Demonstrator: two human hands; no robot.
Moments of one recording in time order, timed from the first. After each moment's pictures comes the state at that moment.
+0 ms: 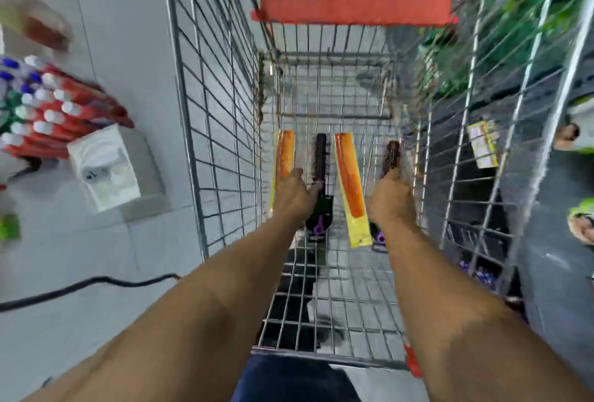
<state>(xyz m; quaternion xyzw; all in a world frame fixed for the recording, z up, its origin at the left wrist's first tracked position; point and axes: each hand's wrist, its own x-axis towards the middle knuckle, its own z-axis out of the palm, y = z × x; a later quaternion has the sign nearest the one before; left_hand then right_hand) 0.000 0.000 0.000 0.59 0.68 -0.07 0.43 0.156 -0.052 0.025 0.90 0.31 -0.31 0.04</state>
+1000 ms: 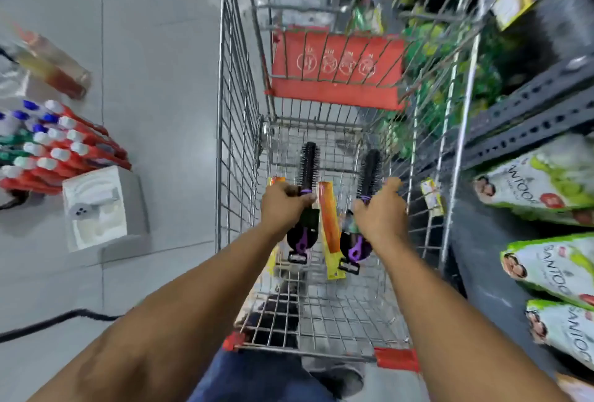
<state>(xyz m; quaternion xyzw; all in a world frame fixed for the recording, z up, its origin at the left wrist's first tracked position) 0.005 0.028 0.105 0.47 0.67 0.17 0.55 0.163 -0.037 0.137 0.90 0.33 -0.24 -0.15</state>
